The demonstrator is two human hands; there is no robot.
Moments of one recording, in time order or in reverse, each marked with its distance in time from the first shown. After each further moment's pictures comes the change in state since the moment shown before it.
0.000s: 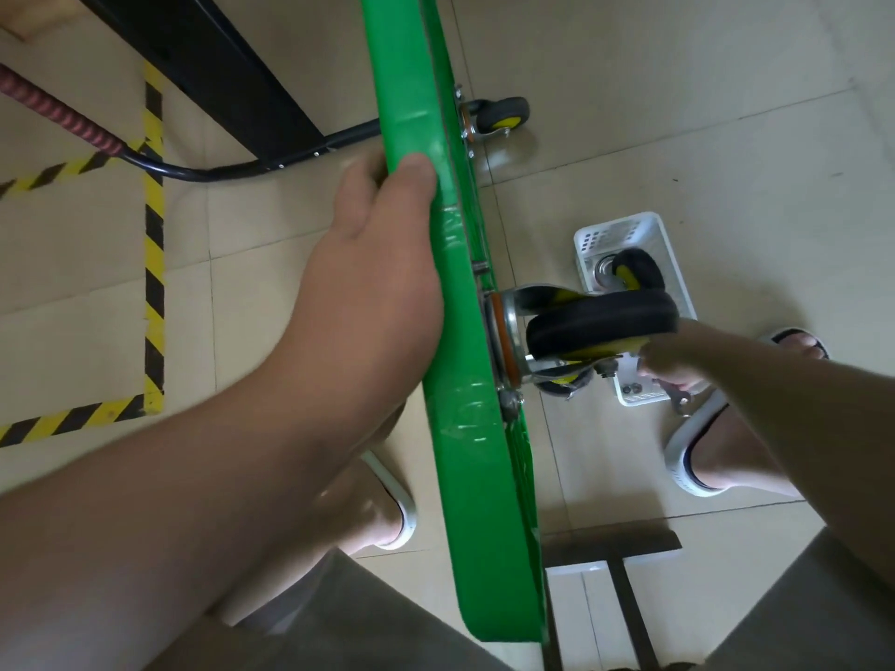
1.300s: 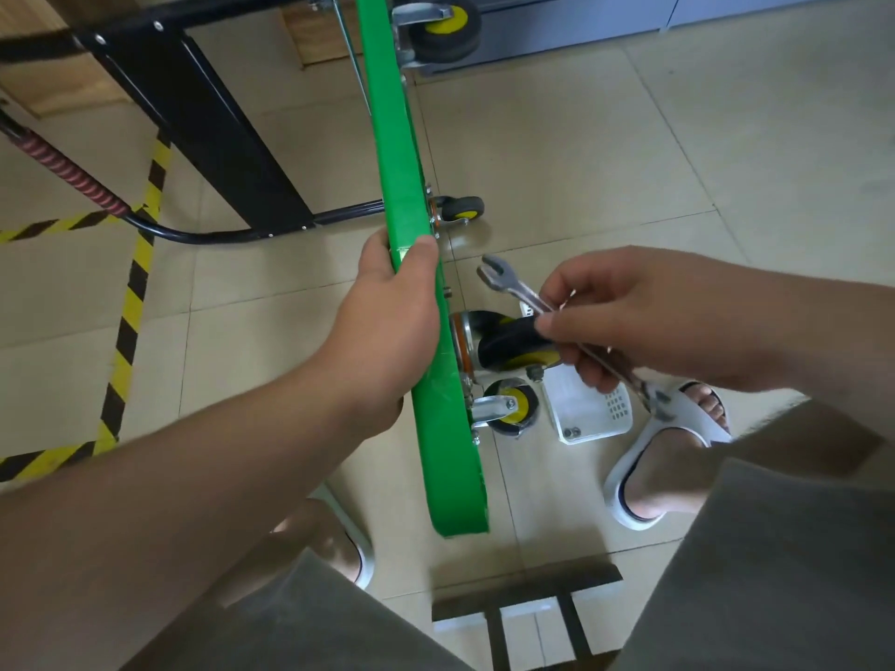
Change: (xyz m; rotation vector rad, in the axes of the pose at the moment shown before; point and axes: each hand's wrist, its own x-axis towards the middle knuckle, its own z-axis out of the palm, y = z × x) left_hand -0.029 0.001 0.006 -0.191 -0.098 -0.059; right_hand -0.290 -0.066 -0.058 0.328 0.103 -0.648
